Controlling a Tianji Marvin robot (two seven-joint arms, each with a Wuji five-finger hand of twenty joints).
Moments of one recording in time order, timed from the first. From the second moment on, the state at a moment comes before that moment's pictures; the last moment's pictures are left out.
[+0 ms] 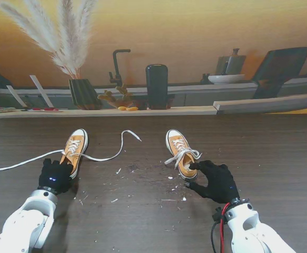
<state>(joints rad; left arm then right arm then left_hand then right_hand) 1.74 -1.01 -1.35 -1.51 1.55 0.21 0.13 -1.89 -1.13 1.28 -1.69 -0.82 -0.19 -0.41 0.68 -0.53 0.51 -0.03 0.57 0.05 0.52 0.39 0.69 -0.02 0.49 0.62 0.64 0.03 0.78 0.64 0.35 0.19 1.23 0.64 0.29 -0.45 0.79 -0.14 0.64 0.06 0.43 0.45 0.61 0.21 0.55 0.36 0.74 0.32 0.34 0.36 0.26 0.45 0.91 0.54</state>
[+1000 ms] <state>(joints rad) 1.83 -1.05 -1.13 -1.72 1.30 0.55 0.13 -1.90 -1.14 1.28 -1.69 -0.79 -0.19 -0.44 0.94 -0.88 0.91 0.03 0.60 -0.01 1.19 1.03 0.82 -0.05 0.86 1.16 0.83 -0.02 1.41 0.86 0.81 0.01 1.71 0.60 0.29 -0.44 0.84 -0.14 0.74 0.09 0.43 0.45 0.68 0.24 0.55 0.36 0.77 0.34 0.35 0.36 0.27 0.46 0.93 0.53</state>
